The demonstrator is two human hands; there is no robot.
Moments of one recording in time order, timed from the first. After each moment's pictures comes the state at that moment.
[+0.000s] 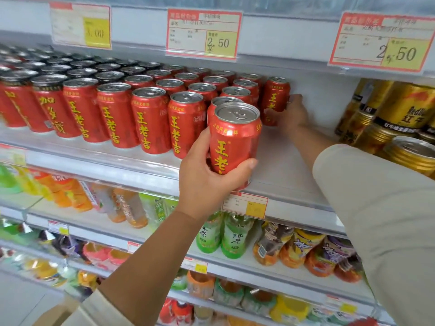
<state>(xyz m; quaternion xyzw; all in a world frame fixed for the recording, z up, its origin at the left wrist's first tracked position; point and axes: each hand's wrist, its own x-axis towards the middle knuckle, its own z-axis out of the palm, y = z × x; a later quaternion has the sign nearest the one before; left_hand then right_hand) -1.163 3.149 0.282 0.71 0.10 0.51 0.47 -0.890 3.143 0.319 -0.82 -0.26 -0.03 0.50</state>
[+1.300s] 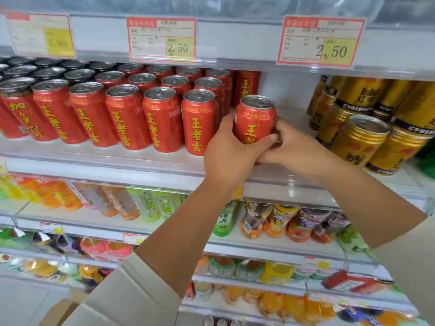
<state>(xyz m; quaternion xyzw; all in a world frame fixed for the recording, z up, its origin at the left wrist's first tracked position) -1.107 3.109 0.309 0.76 0.22 0.38 0.48 -1.002 3.005 0.325 -0.75 -0.43 0.18 0.46</state>
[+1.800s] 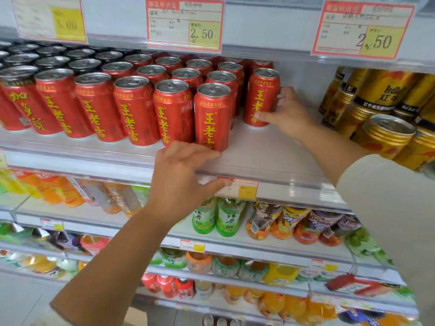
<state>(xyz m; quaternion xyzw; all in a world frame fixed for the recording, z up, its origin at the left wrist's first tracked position) -1.188 3.186 0.260 0.90 0.12 0.39 0.14 -0.930 3.089 0.317 -0.80 -0.33 0.06 0.50</state>
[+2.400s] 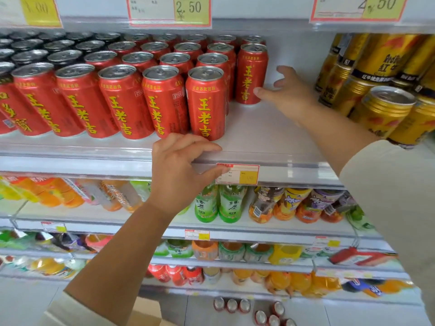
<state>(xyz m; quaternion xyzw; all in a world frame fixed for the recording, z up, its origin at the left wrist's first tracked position) -1.186 3.193 0.253 0.90 0.07 0.41 0.16 -0.950 3.076 0.330 -0.85 -0.29 0.03 0.45</state>
